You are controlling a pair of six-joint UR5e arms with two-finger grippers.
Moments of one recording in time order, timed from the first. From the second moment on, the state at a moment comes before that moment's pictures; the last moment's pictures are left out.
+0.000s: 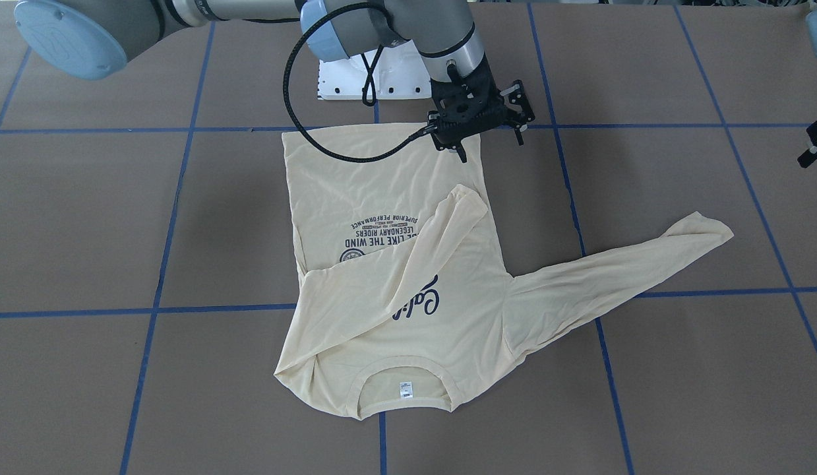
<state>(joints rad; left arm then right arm) -1.44 -1.45 -1.81 -1.99 -2.42 -0.22 0.46 -0.53 1.49 -1.31 1.85 1.39</state>
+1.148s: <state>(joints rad) -1.29 -1.56 -1.50 -2.17 -2.40 -0.27 0.79 -1.10 1.80 -1.38 2.10 1.30</state>
